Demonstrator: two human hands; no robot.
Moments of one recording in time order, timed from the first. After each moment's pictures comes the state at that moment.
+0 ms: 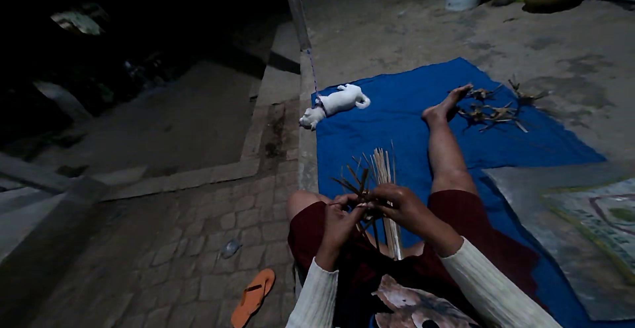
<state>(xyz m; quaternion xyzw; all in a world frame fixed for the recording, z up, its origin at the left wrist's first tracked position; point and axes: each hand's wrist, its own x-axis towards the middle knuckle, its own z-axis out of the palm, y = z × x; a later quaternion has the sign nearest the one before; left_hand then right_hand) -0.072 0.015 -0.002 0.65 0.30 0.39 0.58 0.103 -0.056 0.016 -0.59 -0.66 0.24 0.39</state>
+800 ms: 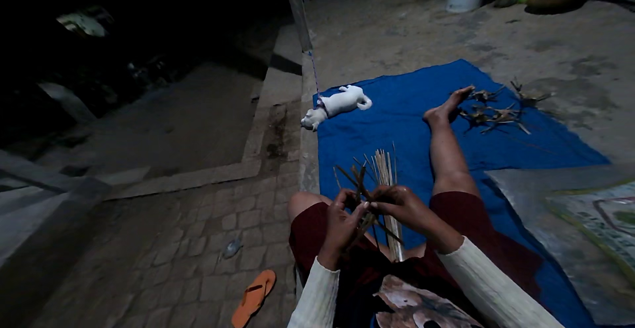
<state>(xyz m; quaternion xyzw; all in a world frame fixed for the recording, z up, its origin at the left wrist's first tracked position) -0.069 0.019 -0.012 0.68 0.24 0.42 0.56 0.104 -0.052 0.017 -0.57 -0.55 0.41 0.45</state>
